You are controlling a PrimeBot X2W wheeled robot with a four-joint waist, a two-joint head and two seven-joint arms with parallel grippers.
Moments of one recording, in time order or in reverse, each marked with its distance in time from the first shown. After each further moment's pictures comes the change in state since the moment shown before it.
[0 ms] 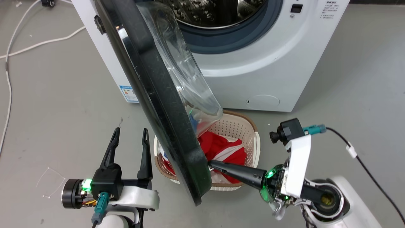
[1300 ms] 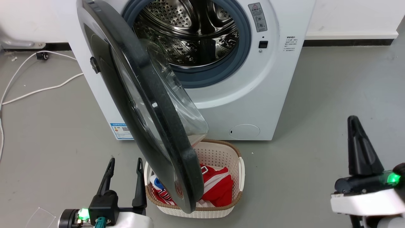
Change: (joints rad) left arm 0.142 0.000 0.031 -0.001 0.010 0.003 0.000; right arm 0.308 0.023 -0.410 -0.218 -1.387 0.002 -1.038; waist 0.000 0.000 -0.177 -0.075
